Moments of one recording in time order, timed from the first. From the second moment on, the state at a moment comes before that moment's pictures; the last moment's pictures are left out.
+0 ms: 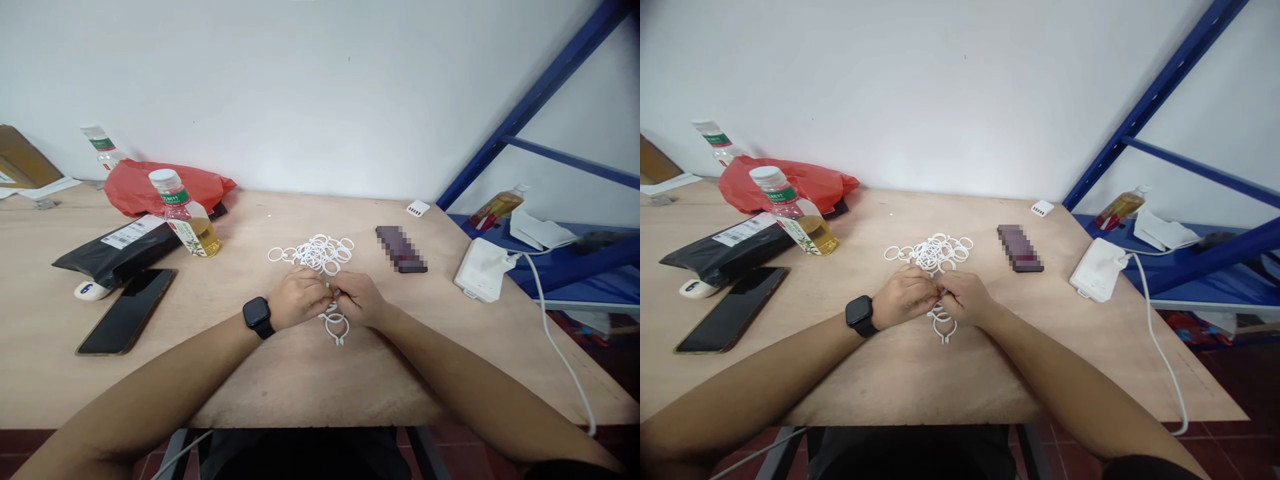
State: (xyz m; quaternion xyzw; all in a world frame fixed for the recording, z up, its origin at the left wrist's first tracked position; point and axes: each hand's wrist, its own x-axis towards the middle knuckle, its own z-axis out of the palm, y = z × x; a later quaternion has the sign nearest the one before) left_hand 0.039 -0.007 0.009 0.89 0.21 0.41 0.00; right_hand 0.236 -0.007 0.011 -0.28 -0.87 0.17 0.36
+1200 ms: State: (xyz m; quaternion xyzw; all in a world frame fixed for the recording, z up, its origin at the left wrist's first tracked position) left_hand 0.032 -0.007 0.016 0.93 0.20 0.25 0.16; right_hand 0.247 0.013 0.000 -0.43 -0.82 0.12 0.36
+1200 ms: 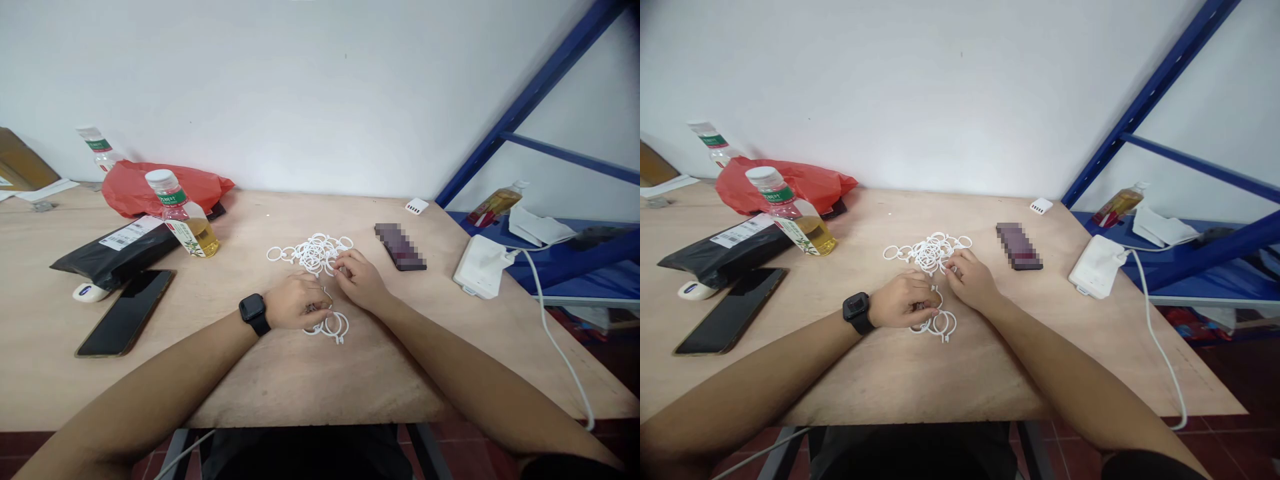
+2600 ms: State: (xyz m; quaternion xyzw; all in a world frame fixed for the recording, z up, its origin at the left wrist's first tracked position) left_hand 0.031 -0.005 0.018 0.82 0.28 0.49 0.11; right_hand 0.234 -0.007 0.012 -0.27 -0.88 -0.03 0.38
